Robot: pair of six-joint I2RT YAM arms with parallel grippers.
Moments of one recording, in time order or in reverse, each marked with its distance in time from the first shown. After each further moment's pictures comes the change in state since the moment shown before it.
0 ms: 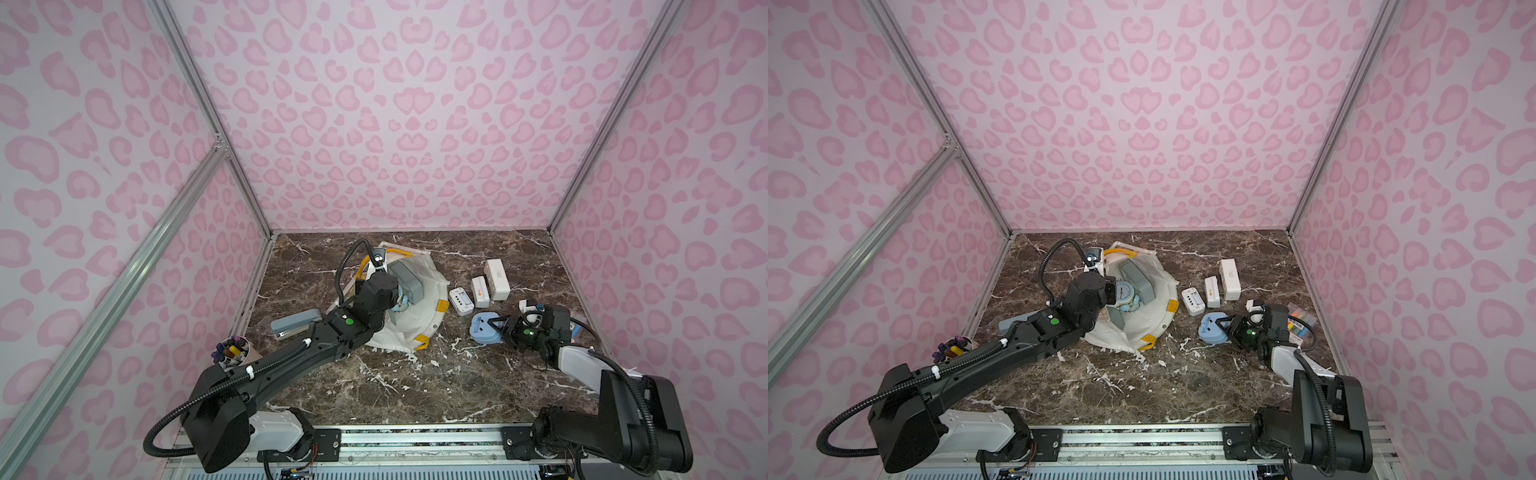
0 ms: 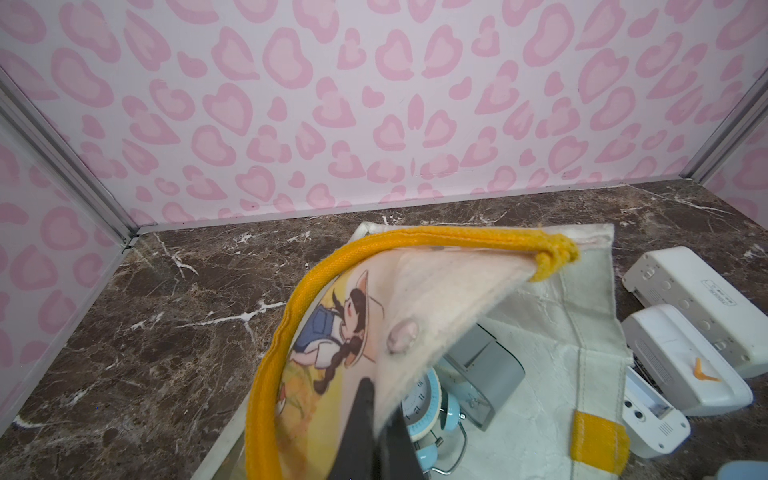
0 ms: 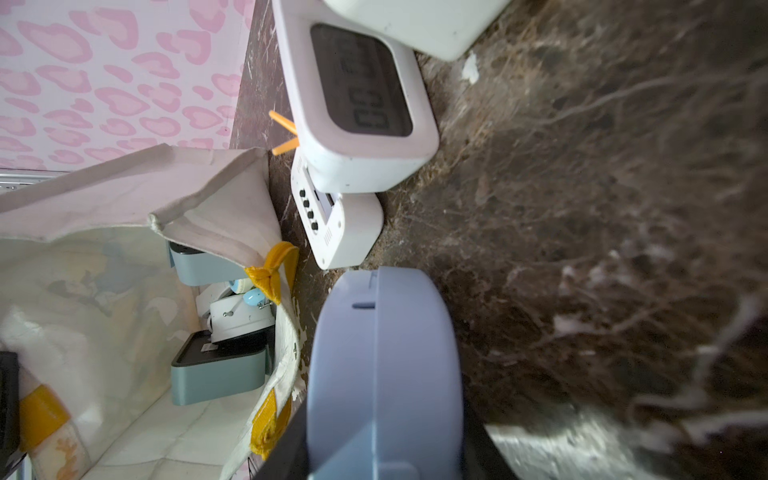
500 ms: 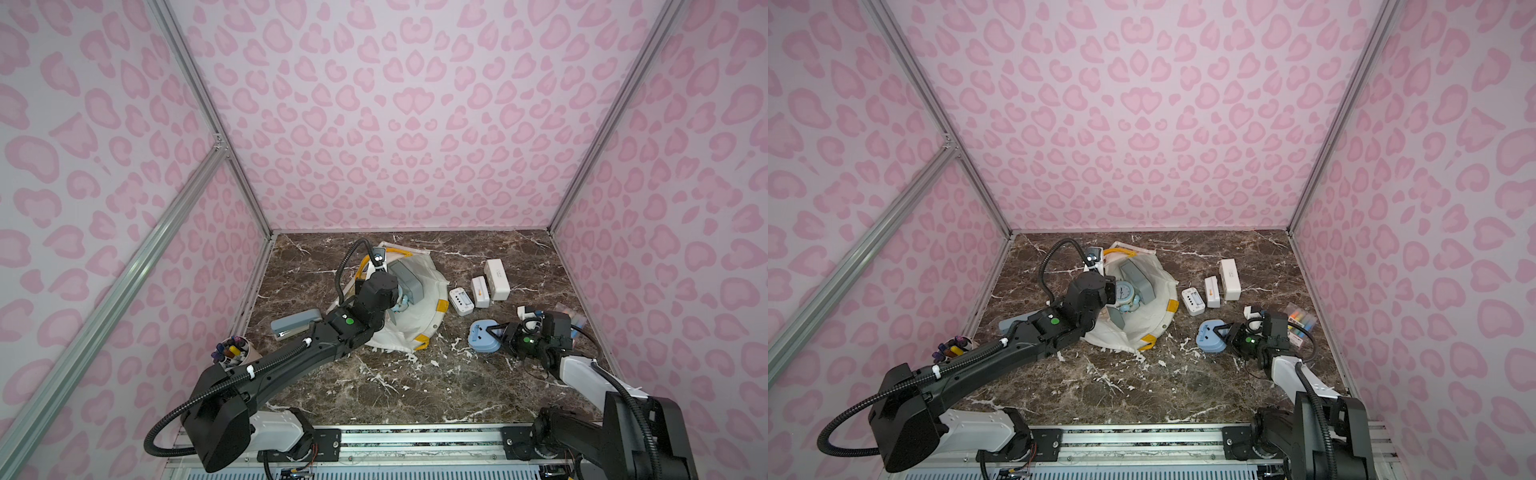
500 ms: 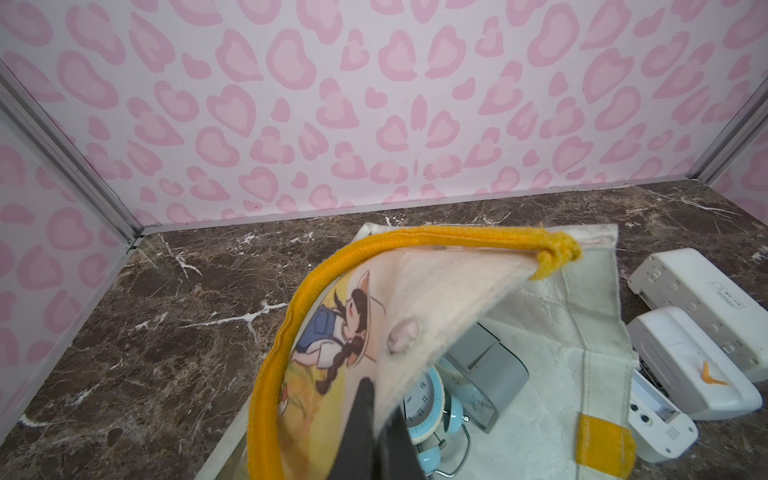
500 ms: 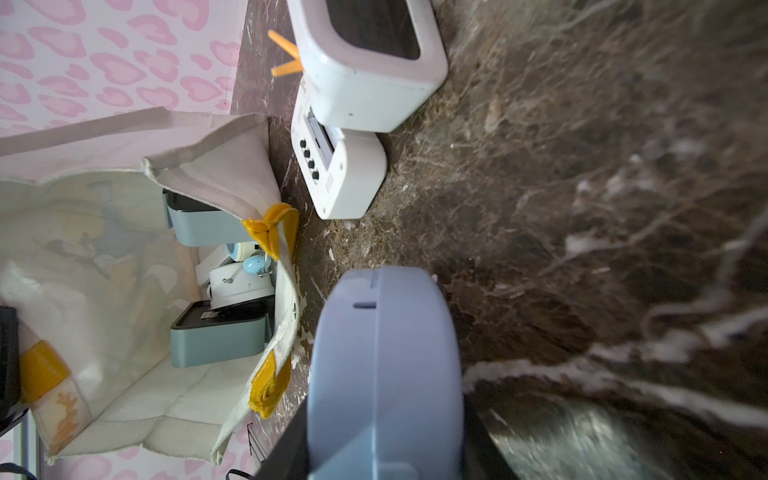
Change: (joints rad) left arm 0.002 0.000 0.001 0.001 -0.007 0.004; right arm 0.016 -0.130 -0.066 -0.076 -0.019 -0.015
